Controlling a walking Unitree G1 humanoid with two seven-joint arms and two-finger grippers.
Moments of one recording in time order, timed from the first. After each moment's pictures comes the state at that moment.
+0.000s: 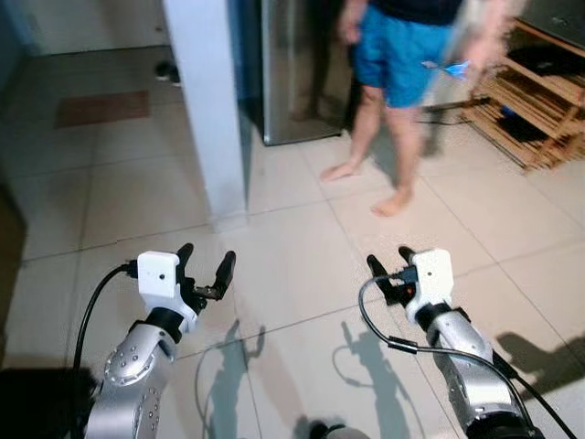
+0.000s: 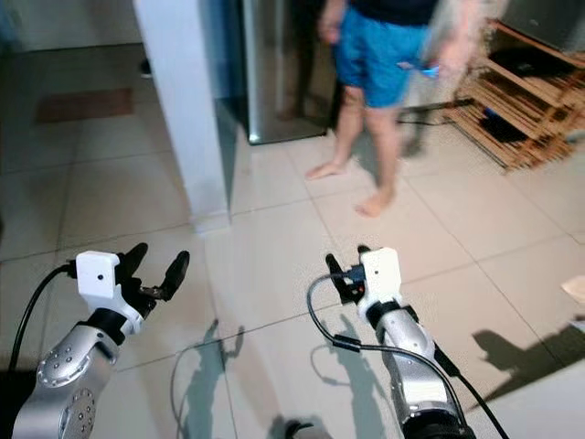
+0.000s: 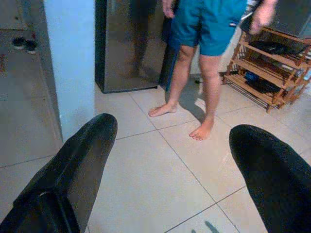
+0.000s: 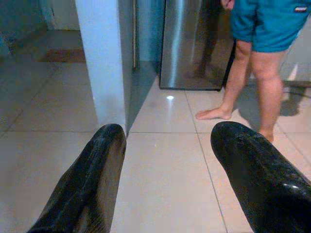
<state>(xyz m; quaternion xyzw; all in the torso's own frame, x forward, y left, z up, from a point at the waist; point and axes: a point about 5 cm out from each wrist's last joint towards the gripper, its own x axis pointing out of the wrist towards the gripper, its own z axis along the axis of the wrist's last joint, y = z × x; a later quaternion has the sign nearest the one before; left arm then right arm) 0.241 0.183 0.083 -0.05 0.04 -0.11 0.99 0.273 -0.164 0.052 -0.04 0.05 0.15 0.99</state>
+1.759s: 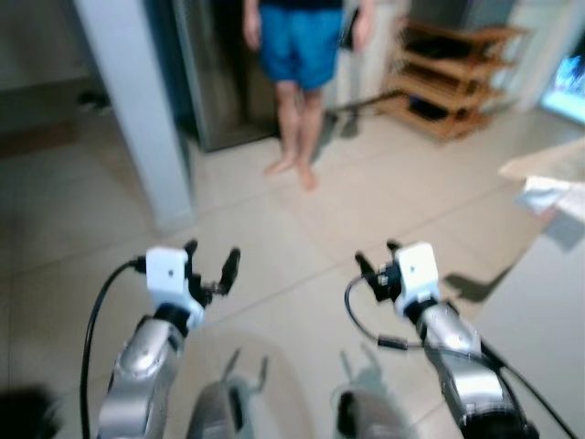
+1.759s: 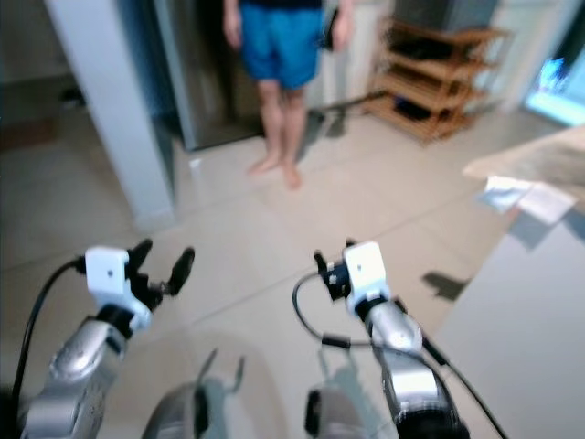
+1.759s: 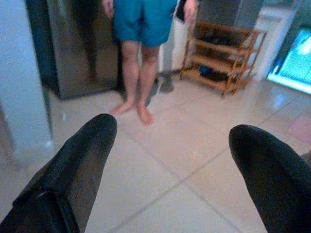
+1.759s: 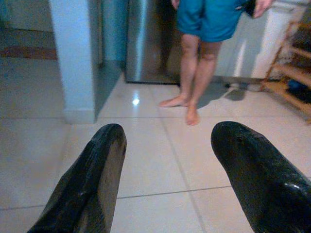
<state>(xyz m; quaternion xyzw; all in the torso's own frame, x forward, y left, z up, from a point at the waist) 0.245 0.172 0.080 -0.05 0.04 -0.11 0.99 0.277 -0.152 0.058 -0.08 0.05 0.17 0.98</state>
